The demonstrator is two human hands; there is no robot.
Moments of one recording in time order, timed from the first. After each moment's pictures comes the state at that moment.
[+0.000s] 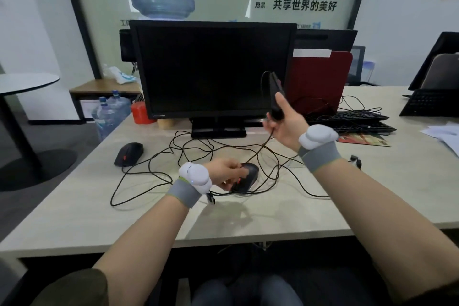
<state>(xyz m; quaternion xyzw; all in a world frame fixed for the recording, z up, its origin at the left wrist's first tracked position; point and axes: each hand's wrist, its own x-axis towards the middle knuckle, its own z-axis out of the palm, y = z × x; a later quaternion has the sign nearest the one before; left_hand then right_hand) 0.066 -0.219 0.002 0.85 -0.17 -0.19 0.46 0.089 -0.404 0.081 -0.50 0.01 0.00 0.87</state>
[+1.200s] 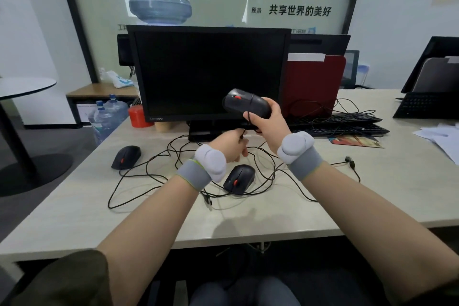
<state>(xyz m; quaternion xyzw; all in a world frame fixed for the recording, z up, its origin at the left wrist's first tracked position) 0.053 -0.250 0.073 0.92 -0.19 -0.04 0.35 0.069 -0.378 0.078 -0.72 -0.08 -0.16 0.67</state>
